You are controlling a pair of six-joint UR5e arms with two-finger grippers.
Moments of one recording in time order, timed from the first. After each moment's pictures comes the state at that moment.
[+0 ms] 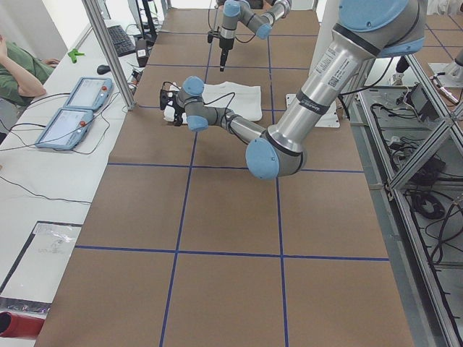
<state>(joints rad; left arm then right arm) -0.84 -2.16 -1.36 -2.46 -1.89 -1.38 0.66 -1.03 1.79 -1.52 1.85 1.18</state>
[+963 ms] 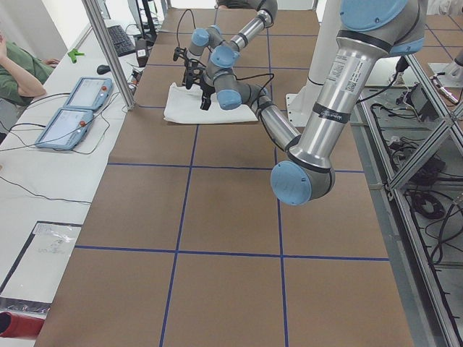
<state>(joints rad) -0.84 -1.97 -1.91 -2.02 -1.98 -1.30 0.74 -0.69 1.06 -1.18 1.61 1.06</state>
